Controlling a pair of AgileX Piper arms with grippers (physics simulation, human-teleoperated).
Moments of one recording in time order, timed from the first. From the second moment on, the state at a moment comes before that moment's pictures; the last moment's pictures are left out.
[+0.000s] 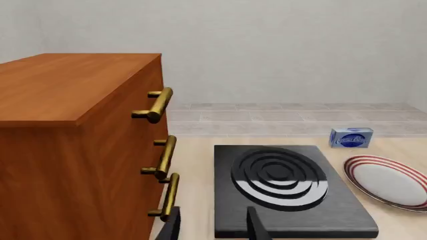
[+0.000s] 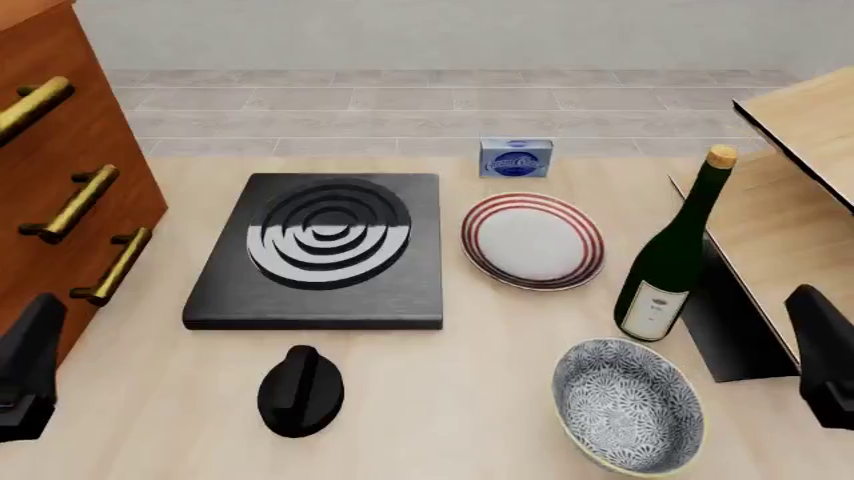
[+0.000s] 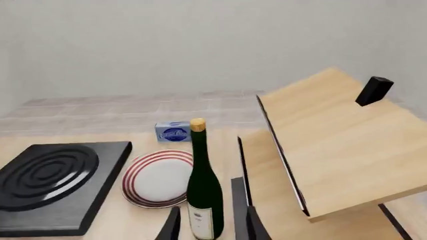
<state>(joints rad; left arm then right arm) 0.00 0.00 0.00 0.00 0.00 0.01 0.06 -0.06 0.05 0.05</state>
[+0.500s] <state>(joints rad) 0.00 0.03 0.00 -0.03 0.00 0.02 0.01 -0.02 0.02 -0.01</state>
